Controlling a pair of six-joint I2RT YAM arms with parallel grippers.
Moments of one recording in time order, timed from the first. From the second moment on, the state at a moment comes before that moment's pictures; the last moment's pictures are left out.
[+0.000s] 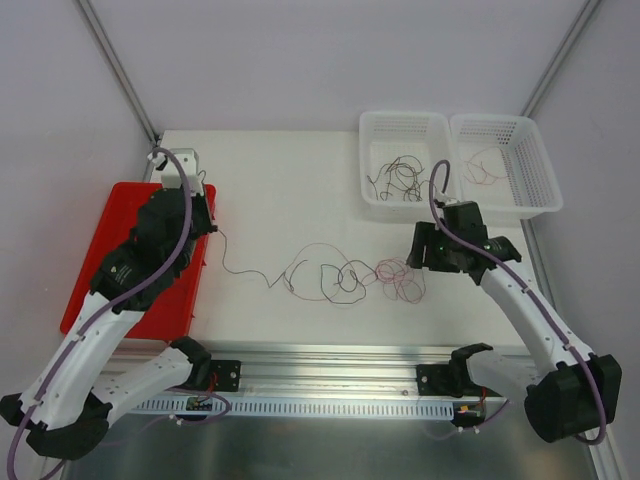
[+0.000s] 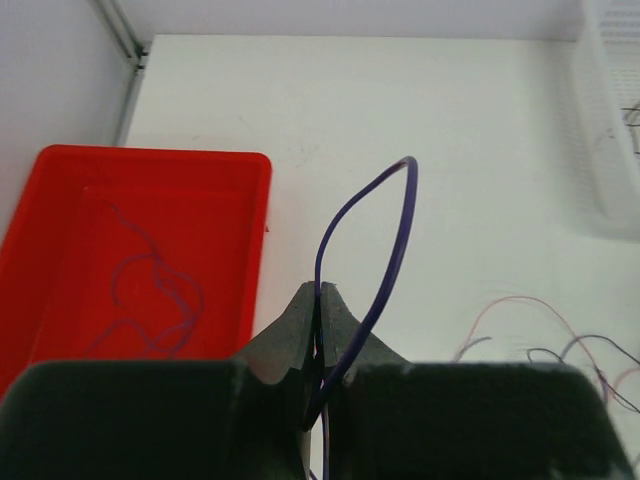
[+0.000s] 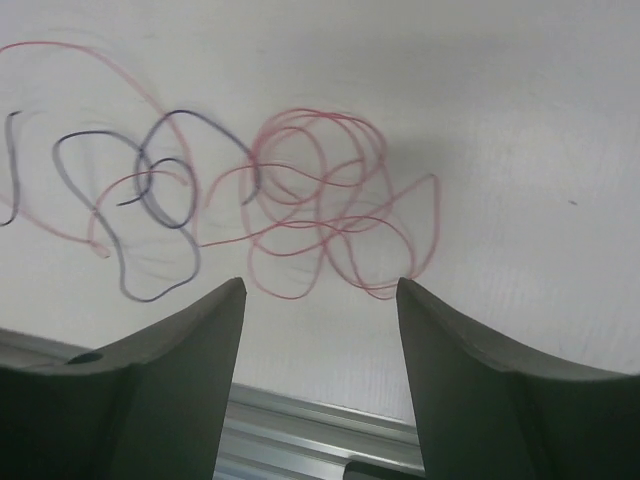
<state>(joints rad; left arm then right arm) -0.58 0.87 1.24 -0.73 -0.62 -0.16 0.24 1.08 0.85 -0.76 -0.06 0.34</state>
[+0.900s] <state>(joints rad) -0.58 0.64 1.08 -0.76 -0.38 -0.35 0.88 1.74 1.24 -0.42 0.10 0.61</state>
